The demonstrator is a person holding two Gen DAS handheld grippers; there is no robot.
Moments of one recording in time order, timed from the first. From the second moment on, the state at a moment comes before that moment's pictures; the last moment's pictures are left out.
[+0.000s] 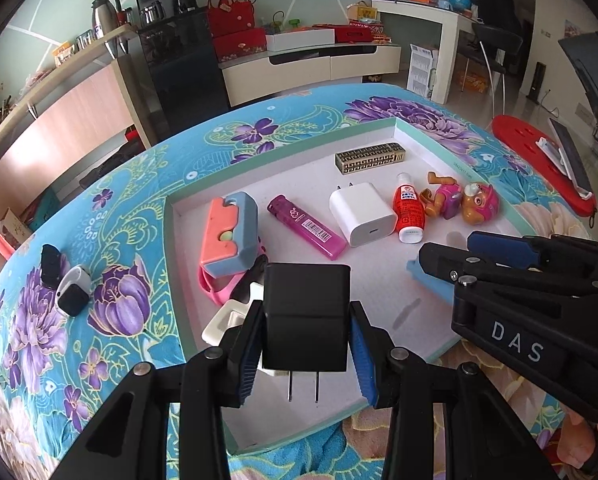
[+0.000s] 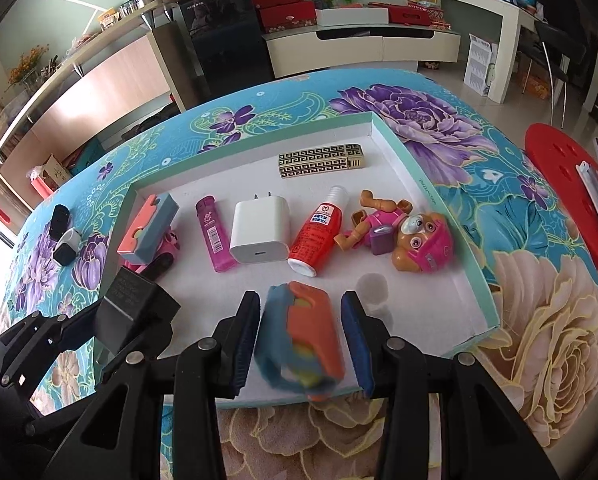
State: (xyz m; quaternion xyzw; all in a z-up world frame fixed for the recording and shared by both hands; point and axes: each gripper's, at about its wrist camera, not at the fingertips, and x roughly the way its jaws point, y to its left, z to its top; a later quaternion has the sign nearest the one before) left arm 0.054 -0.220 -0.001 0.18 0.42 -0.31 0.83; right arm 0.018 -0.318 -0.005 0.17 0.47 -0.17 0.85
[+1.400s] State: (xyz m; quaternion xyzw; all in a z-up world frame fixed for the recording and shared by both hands) left arm 0.123 -0.098 0.017 0.10 0.44 -0.11 0.89; right arm 0.033 -0.279 0.013 0.13 0.46 -0.13 0.87
